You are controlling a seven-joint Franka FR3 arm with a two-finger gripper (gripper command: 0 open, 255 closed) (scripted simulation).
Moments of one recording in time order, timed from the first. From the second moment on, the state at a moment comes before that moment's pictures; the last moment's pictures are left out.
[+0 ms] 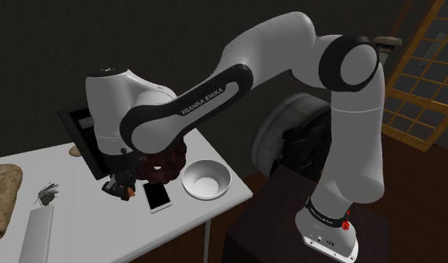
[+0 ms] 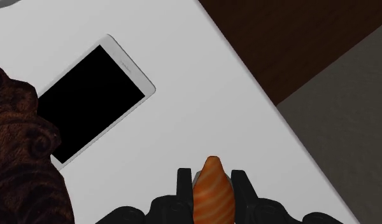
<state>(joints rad) 0.29 0.36 0.51 -1.77 -0.17 2.15 0.36</state>
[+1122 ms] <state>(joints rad) 0.08 -0.21 0.42 -2.42 0.18 2.27 -0.10</state>
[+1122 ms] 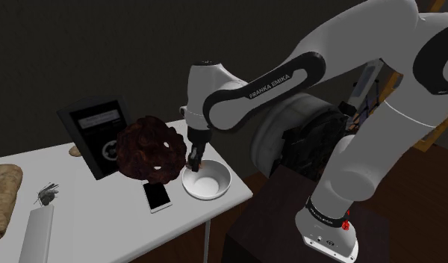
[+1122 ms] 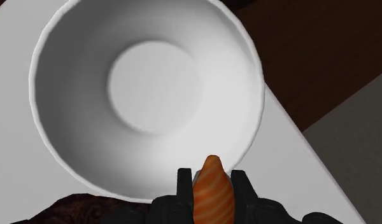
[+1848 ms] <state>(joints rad) 0.07 -0.28 0.36 -2.58 0.22 2.35 -0.22</state>
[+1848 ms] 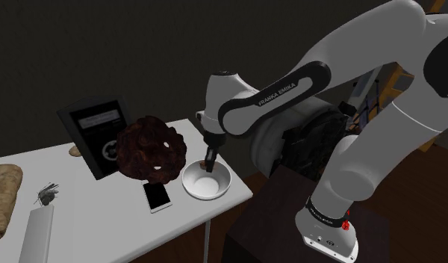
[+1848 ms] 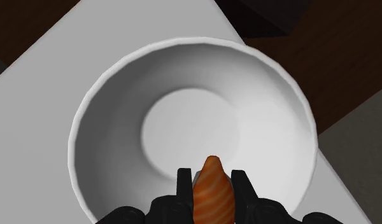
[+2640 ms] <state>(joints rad) 0.06 -0.19 0.37 -2.62 0.21 2.49 -0.22</state>
